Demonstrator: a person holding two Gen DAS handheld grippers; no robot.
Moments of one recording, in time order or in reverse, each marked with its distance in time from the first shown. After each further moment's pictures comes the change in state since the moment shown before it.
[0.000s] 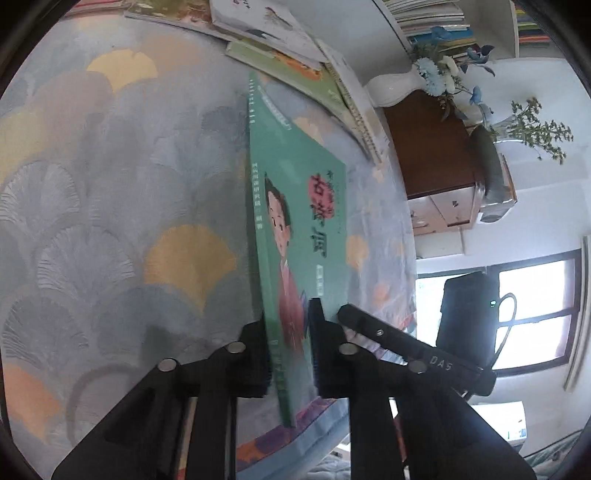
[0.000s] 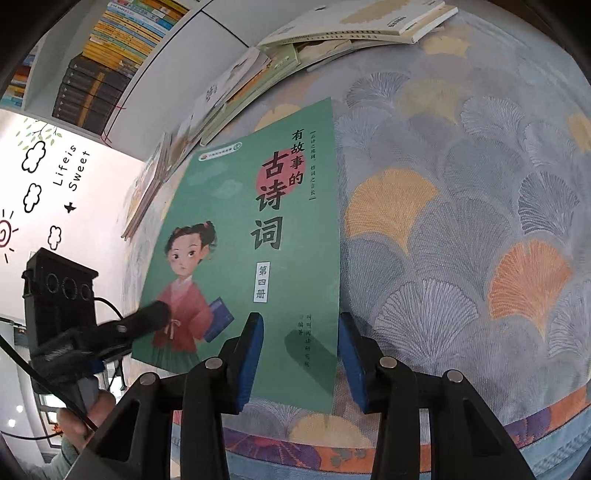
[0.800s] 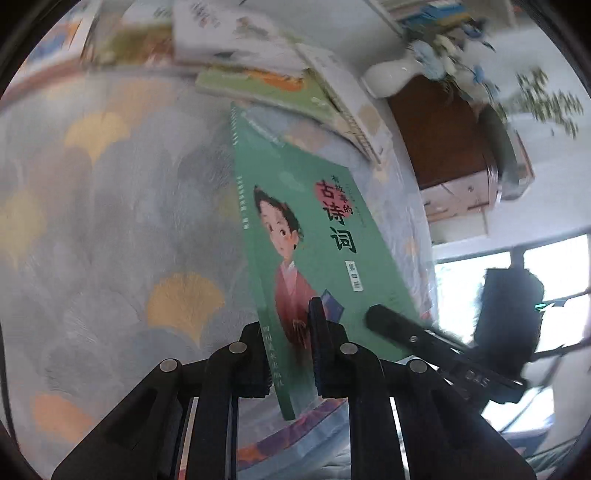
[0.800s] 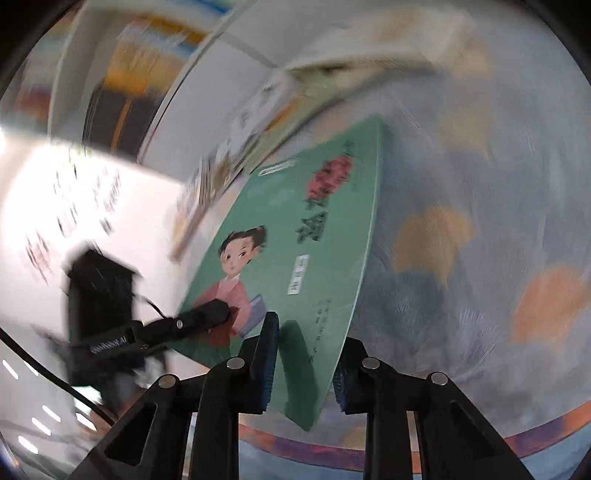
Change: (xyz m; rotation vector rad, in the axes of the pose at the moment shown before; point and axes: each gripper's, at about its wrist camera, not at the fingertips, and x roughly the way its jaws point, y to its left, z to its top) left arm -0.012 -0.051 0.019 0.141 0.030 0.166; right arm -0.031 0.026 0.016 -0.038 -0.047 0.117
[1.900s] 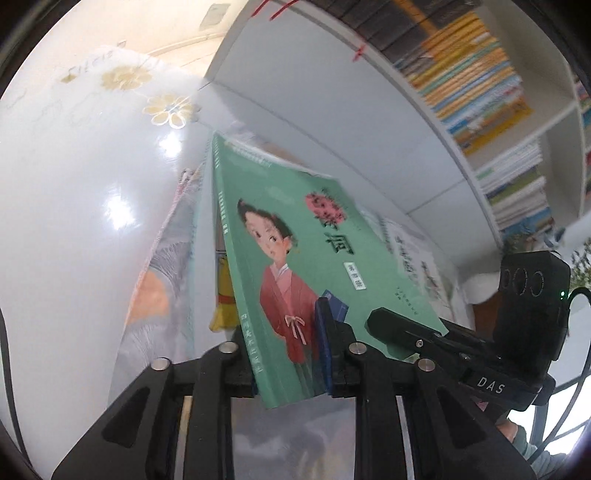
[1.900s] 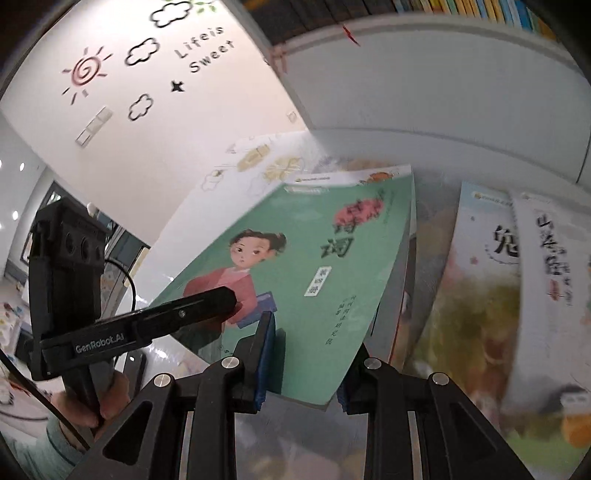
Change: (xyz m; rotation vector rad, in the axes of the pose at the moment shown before) left arm -0.149 0.246 0.134 -0.314 -0.474 0.201; right arm 0.250 0.255 0.161 -0.628 0.184 0.075
